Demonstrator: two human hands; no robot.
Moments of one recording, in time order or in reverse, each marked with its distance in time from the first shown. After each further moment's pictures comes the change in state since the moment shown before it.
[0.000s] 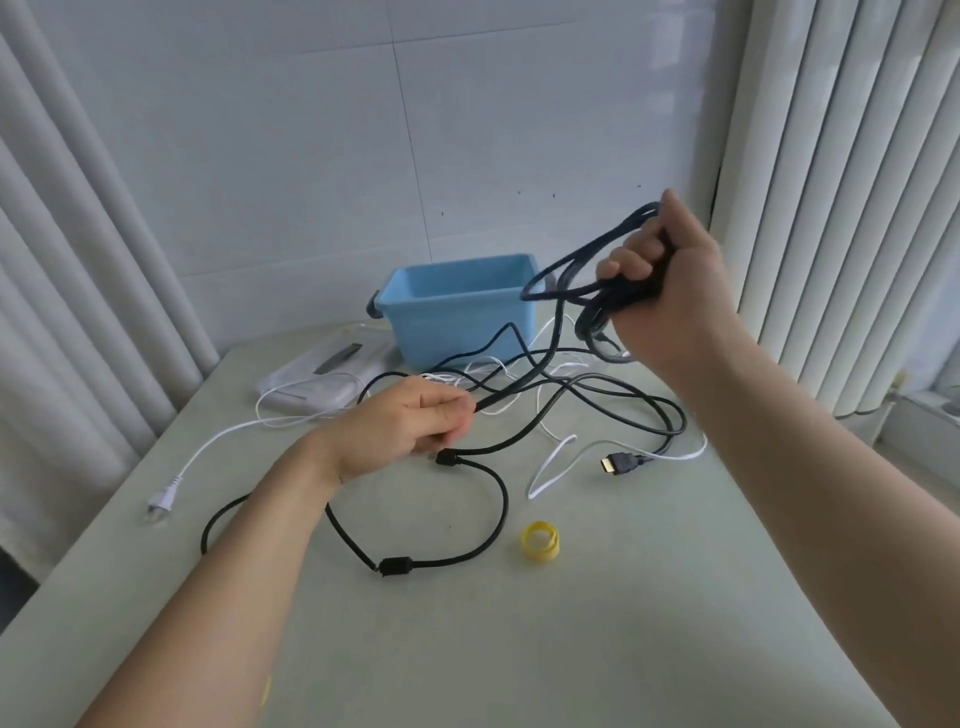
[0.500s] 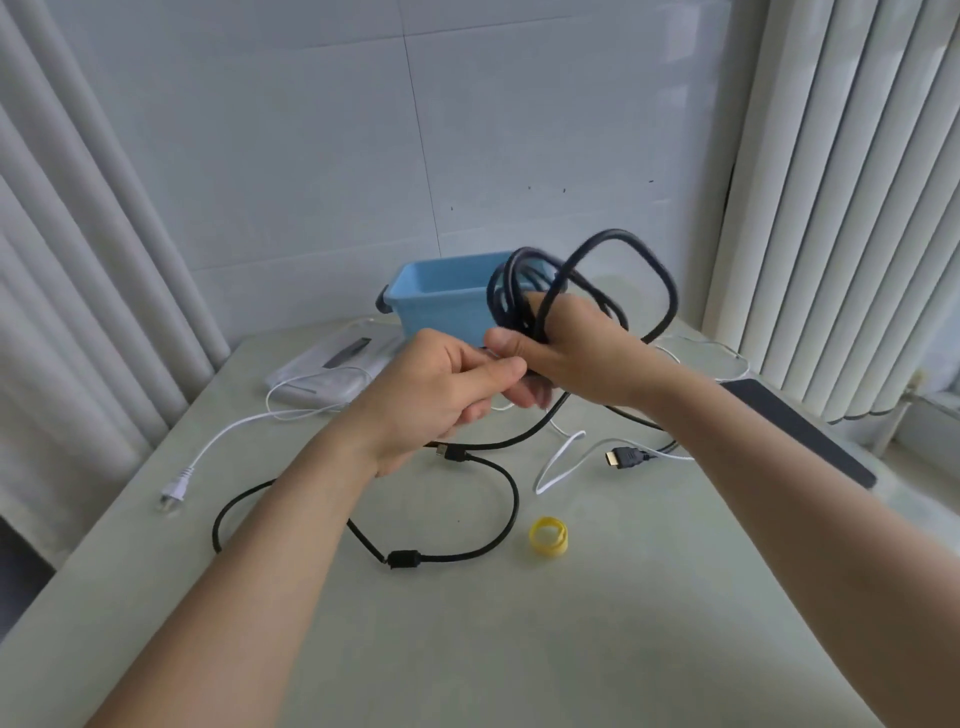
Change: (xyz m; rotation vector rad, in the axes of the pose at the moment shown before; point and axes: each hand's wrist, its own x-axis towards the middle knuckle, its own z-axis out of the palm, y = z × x) left_hand -0.004 0.052 0.020 -0.120 0.282 -0.009; right_hand -0.024 0.041 -0.007 -1.583 -0.731 -0.163
